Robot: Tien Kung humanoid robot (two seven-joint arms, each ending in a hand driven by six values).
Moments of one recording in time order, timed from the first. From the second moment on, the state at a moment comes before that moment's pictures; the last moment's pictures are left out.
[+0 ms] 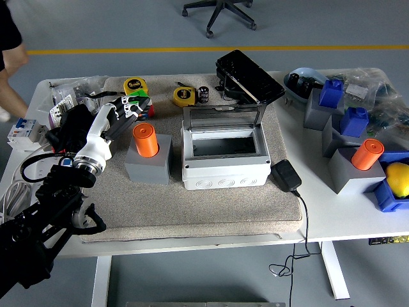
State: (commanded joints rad) left arm -0.36 0.23 -0.94 -1.26 0.86 0.33 -0.16; right arm 0.14 -0.21 0.31 0.32 -0.09 -0.13 -0.04
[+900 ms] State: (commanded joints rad) left arm -0.40 0.23 -0.76 -1.18 0.67 0.39 -0.36; right arm 0.15 -0.21 0.31 0.32 -0.09 -0.12 -0.04
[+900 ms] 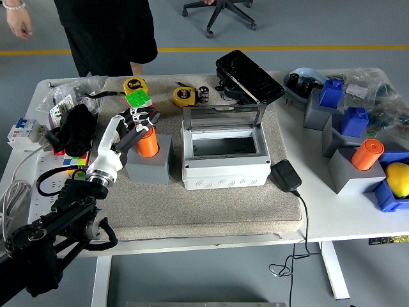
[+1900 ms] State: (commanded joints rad) left arm -0.50 0.21 -0.60 -1.10 0.47 0.40 -0.41; right arm 0.15 -0.22 0.30 0.32 -0.08 -0.12 -0.04
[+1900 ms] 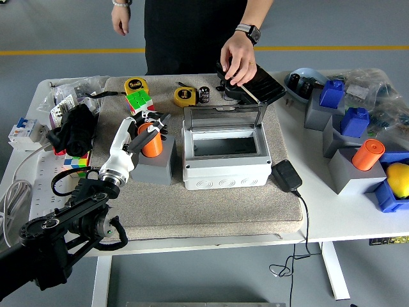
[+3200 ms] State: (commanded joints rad) left arm -0.51 0.20 -0.63 -1.12 0.49 0.41 -0.43; right arm 0.15 -0.21 0.30 0.32 -0.08 -0.13 -0.04
